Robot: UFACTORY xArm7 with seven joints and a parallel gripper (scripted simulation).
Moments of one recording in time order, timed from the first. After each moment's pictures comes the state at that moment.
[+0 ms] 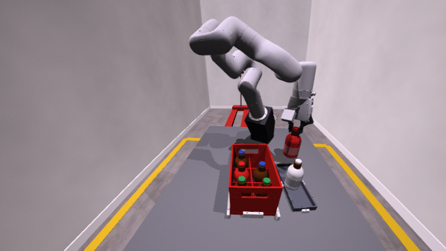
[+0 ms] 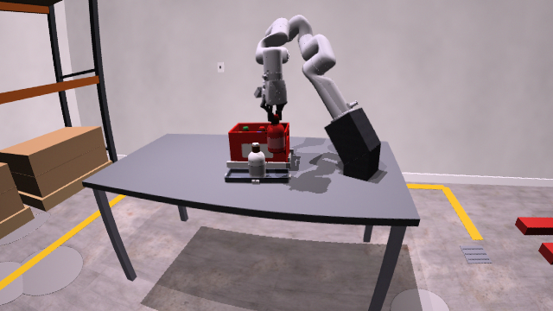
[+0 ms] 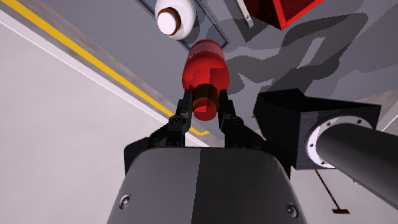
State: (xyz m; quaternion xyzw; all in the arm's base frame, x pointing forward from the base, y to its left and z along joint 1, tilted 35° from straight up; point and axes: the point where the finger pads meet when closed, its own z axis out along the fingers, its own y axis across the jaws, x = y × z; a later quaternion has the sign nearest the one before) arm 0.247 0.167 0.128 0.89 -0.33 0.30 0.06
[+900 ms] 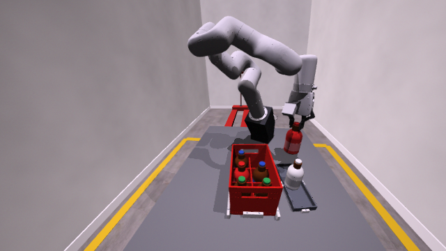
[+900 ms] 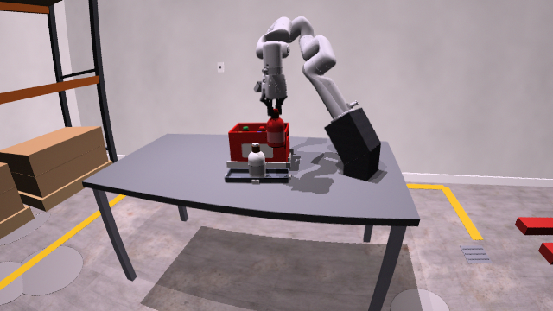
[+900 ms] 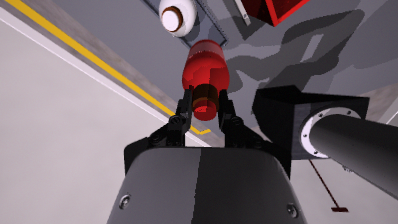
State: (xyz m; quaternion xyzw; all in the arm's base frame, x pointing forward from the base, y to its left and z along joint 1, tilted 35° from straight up) arm 0.235 0.174 0.147 0.89 -0.33 0.30 0.06
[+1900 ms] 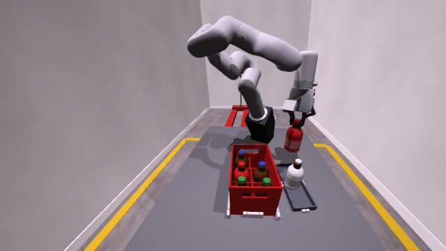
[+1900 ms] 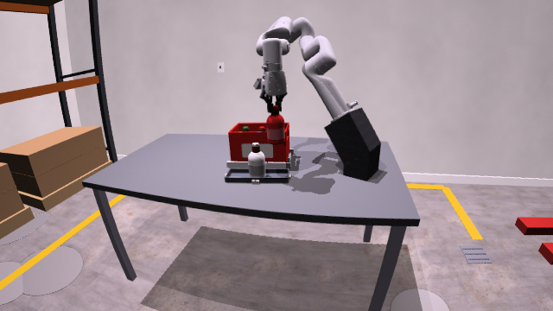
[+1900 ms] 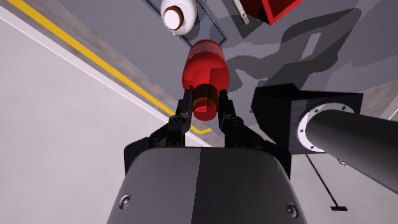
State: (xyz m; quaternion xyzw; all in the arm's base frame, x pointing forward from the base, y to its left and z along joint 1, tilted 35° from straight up) arm 0.228 0.178 0.159 0.89 -0.33 0.30 0.06
